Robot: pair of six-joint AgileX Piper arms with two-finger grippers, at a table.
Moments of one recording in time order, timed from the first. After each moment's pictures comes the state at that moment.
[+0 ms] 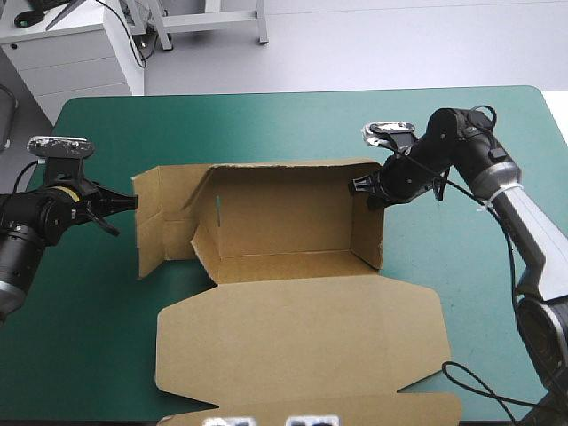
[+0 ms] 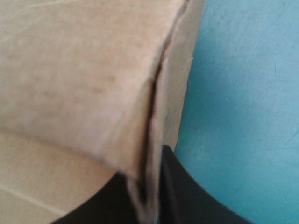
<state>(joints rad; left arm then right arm) 0.01 1.22 -1.10 0.15 0.72 -0.04 0.26 1.73 -1.59 0.32 1.21 -0.12</state>
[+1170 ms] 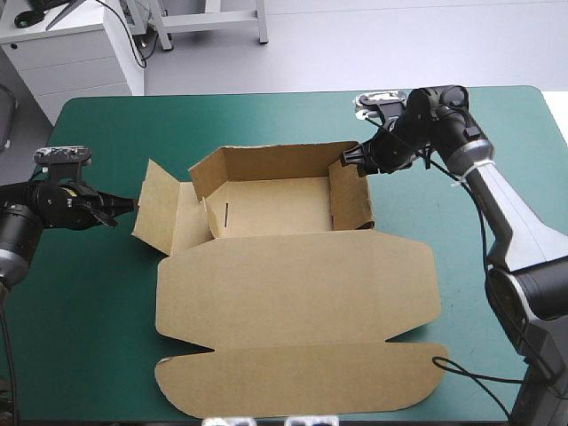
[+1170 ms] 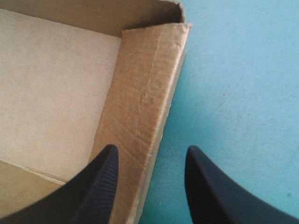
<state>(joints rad) 0.12 1.34 -1.12 -0.06 0.79 0.10 0.29 1.89 -1.85 0.17 1.17 -0.05</state>
